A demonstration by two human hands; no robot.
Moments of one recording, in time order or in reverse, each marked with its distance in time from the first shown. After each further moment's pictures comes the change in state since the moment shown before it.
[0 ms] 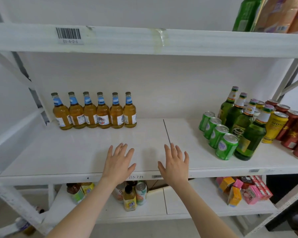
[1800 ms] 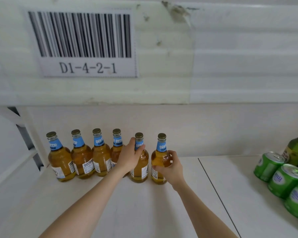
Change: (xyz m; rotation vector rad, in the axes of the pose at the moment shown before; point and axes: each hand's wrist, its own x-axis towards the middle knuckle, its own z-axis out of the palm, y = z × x) left_hand 0.263 -0.164 0.035 -0.856 0.057 -0.247; right_hand 0.280 -0.121 0.105 1.127 -0.055 0.309
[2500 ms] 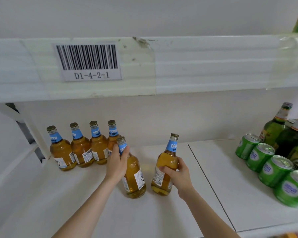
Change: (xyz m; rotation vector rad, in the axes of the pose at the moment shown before) left_hand -0.087 0.006 -0.009 -0.324 0.165 -0.167; right_hand -0.093 0.006 -0.049 0.356 0.004 0.203
